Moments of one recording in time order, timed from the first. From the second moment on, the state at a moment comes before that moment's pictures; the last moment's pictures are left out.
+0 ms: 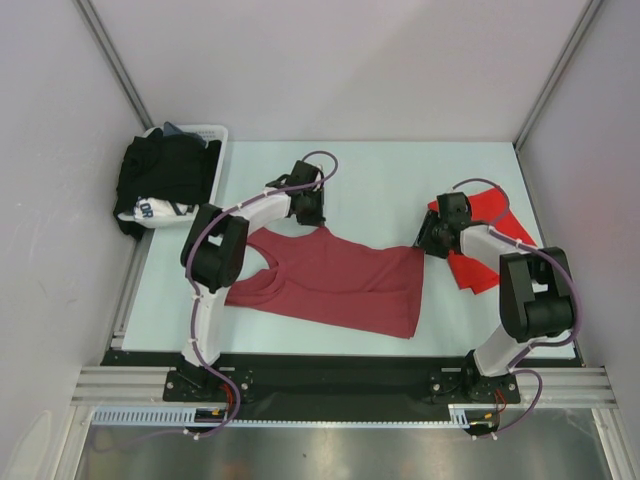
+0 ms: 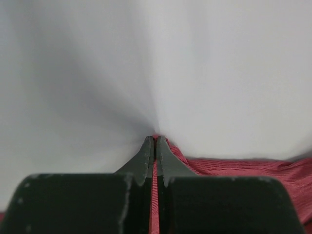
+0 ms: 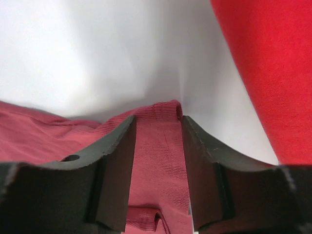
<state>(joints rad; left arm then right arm) -0.47 2.17 1.60 -0.39 0.10 -0.42 0.15 1.63 0.90 -0.23 -0.04 0.54</state>
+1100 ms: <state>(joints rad) -0.39 2.16 1.58 -0.36 0.06 -0.39 0.15 1.84 1.12 -0.22 0.01 0.54</state>
